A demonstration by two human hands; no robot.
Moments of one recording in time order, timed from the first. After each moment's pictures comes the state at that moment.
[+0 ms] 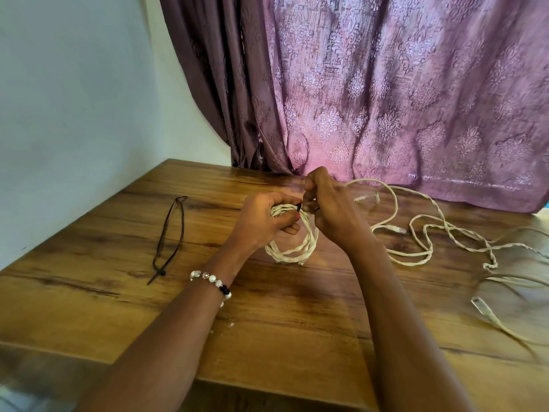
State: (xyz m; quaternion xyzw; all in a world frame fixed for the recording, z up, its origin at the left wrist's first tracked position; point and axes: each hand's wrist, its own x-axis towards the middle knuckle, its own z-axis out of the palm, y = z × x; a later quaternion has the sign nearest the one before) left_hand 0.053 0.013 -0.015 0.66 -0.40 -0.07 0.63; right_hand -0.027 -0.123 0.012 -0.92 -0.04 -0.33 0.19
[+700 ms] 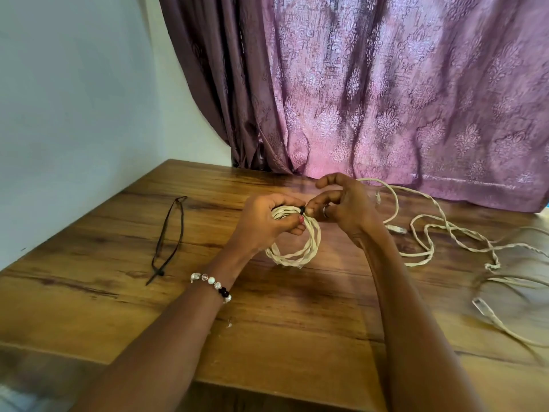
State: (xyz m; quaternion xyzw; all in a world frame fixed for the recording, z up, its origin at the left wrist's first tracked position) left_hand 0.048 0.012 -0.017 0.62 -0.42 -0.08 0.66; right_hand -0.029 -0.140 0.015 -0.76 0.05 -0.24 0.60
